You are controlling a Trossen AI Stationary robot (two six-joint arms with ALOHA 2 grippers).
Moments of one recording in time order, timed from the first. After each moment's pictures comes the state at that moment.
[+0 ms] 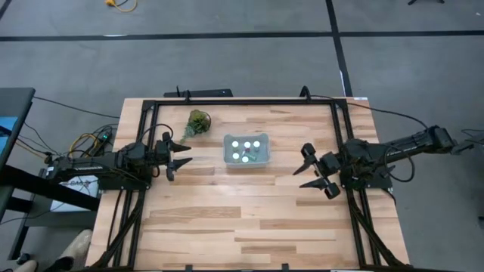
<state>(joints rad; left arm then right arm) 0.11 0.13 0.02 0.01 -0.09 -0.07 0.18 0.68 0.32 0.41 -0.27 0.00</state>
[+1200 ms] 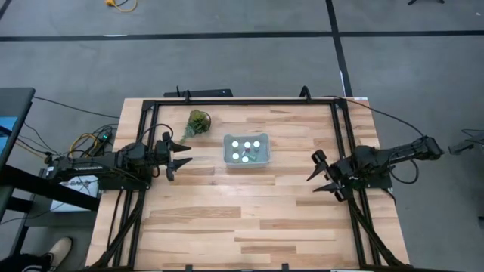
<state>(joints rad) 0.11 0.13 0.02 0.01 -0.09 -0.07 0.22 0.19 0.01 0.29 -0.29 -0.07</state>
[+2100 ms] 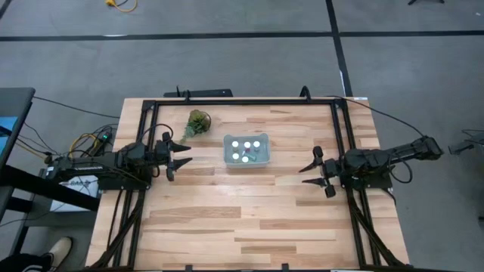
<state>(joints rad) 0.11 0.13 0.02 0.01 -0.09 -0.07 0.22 0.19 0.01 0.01 0.01 -0.08</state>
